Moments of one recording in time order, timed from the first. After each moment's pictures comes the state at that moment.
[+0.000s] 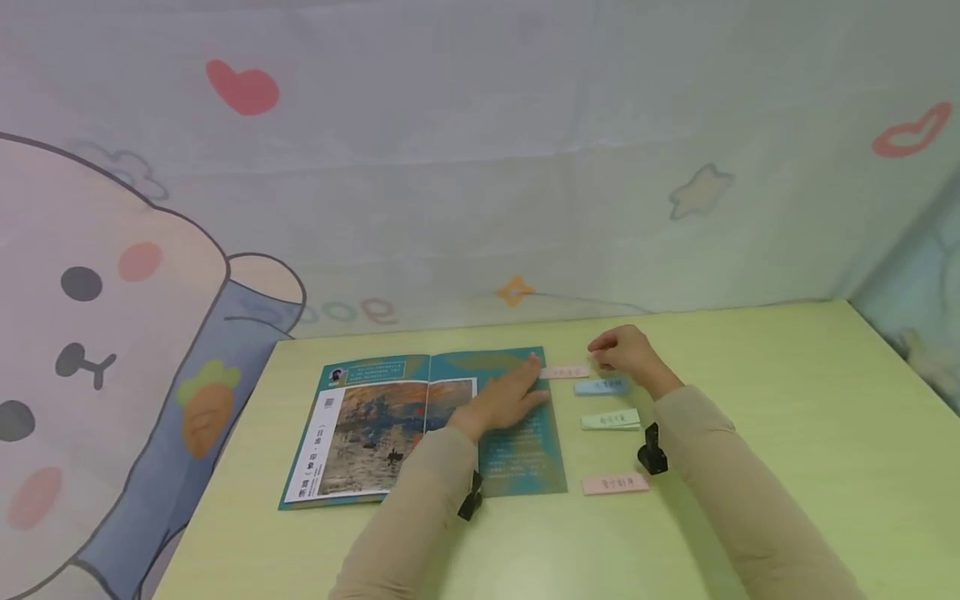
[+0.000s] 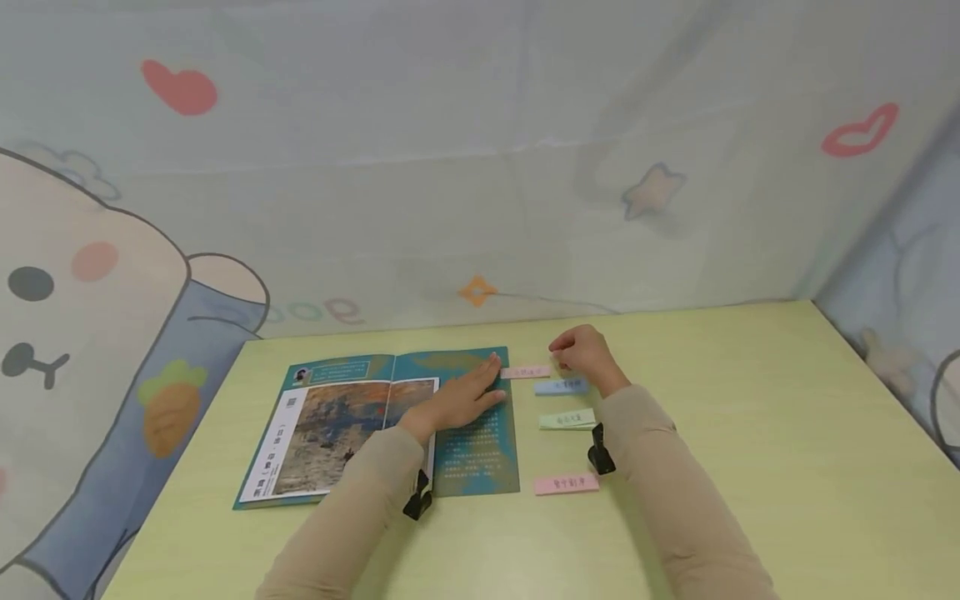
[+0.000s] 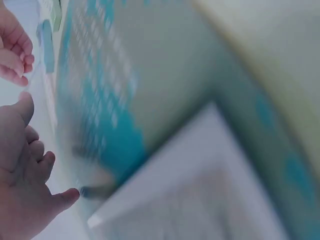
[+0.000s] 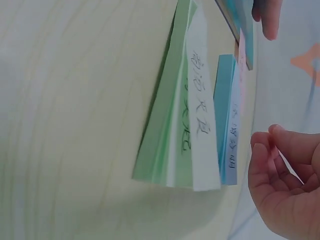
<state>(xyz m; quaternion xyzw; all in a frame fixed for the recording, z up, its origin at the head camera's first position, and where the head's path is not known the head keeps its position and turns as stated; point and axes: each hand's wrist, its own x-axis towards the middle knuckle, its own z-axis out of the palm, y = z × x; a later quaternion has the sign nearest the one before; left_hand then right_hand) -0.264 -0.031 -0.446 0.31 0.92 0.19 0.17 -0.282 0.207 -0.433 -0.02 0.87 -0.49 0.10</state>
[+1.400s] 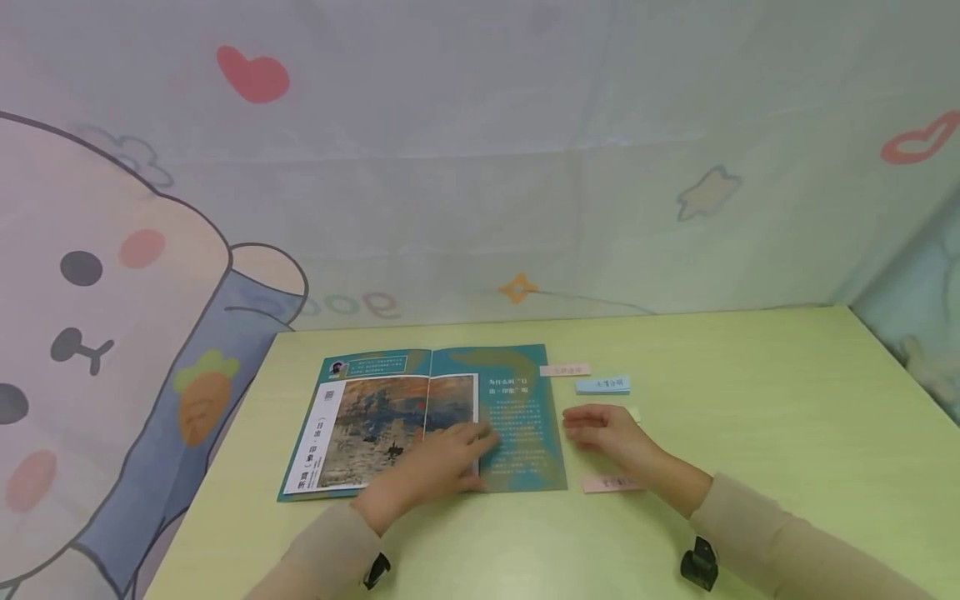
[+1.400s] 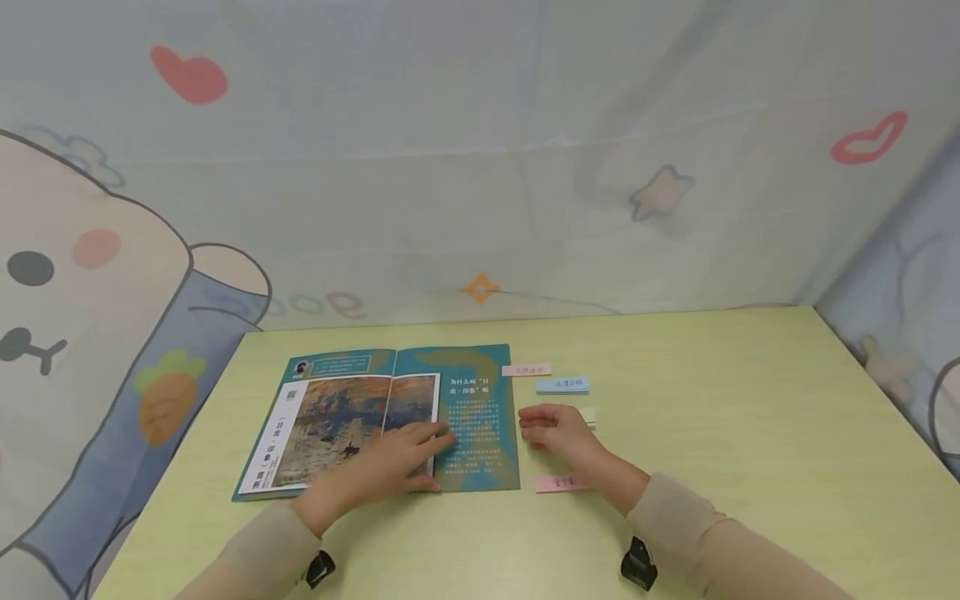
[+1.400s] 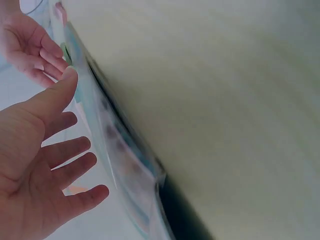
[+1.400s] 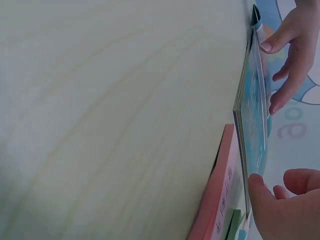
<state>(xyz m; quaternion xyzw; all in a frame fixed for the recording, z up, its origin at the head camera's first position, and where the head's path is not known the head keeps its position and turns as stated) -0.175 -0.115 -0.428 0.43 0.90 0.06 0.08 -0.173 0.161 -0.444 -0.01 0.73 -0.67 0.17</state>
